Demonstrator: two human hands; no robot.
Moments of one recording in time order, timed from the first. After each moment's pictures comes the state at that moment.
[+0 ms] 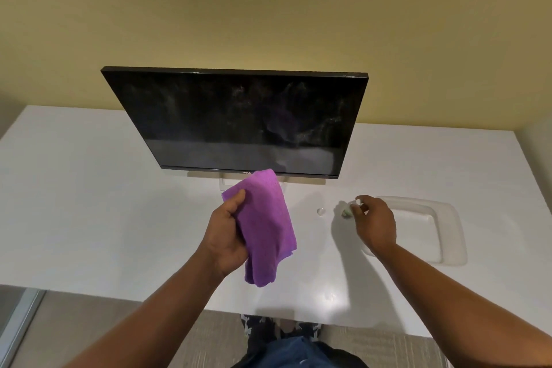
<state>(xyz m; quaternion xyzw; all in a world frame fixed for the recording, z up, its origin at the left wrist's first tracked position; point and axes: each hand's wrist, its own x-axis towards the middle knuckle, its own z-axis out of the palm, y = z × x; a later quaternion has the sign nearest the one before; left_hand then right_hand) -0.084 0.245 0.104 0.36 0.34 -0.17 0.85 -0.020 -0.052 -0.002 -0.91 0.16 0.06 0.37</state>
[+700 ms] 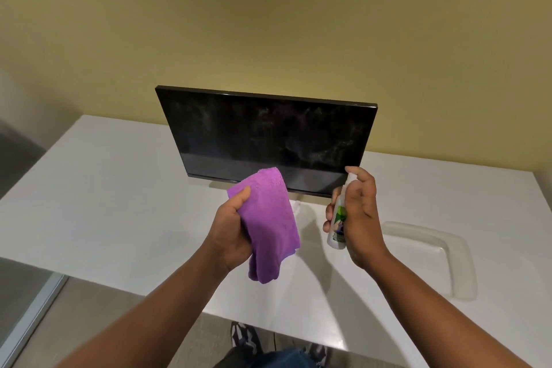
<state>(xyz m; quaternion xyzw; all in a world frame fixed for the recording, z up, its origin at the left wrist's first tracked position) -0.092 0.251 0.140 0.41 0.32 -0.11 0.85 -0.048 0.023 0.155 -0.65 -0.03 0.07 0.75</state>
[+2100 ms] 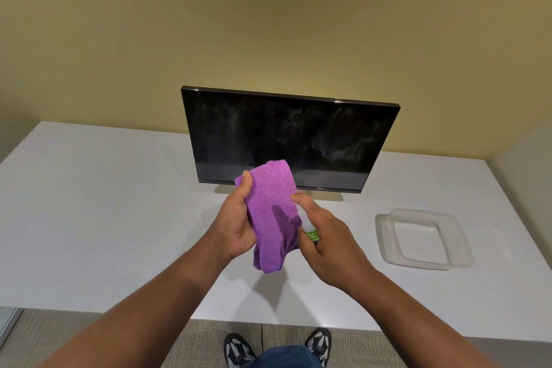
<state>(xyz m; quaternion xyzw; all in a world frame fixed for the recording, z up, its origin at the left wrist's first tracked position) -0.087 0.356 0.140 0.36 0.24 -0.19 0.88 -0.130 0.160 0.168 -0.92 -0.19 0.03 0.35</state>
